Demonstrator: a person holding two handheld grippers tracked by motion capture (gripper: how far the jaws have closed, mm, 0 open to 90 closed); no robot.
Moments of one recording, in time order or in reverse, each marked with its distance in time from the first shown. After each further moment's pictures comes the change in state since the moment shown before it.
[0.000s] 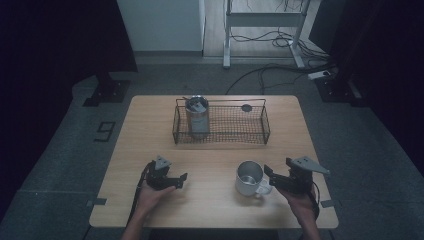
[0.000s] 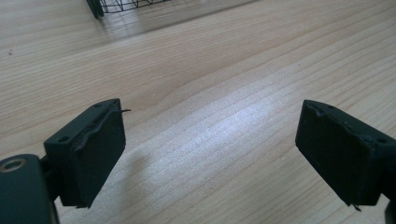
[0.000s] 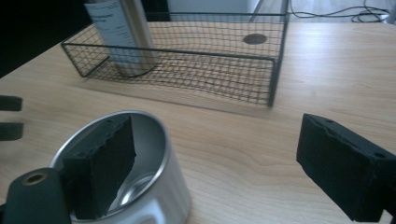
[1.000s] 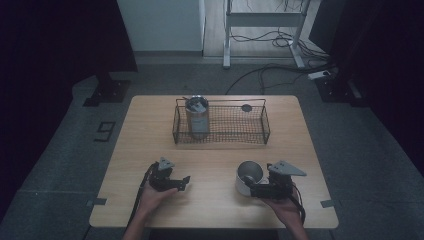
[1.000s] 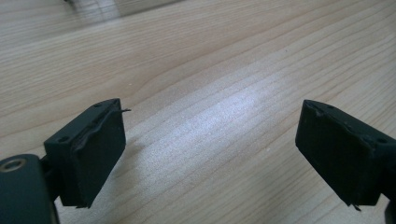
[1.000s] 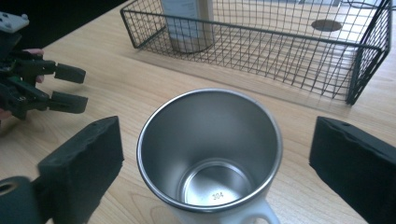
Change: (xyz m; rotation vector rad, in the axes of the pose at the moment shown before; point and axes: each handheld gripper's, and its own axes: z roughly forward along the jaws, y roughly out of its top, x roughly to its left) left arm -0.006 -0.003 0.007 0.037 -0.029 0.013; right arm 0.046 -0.009 0.017 0.084 0.128 -0.094
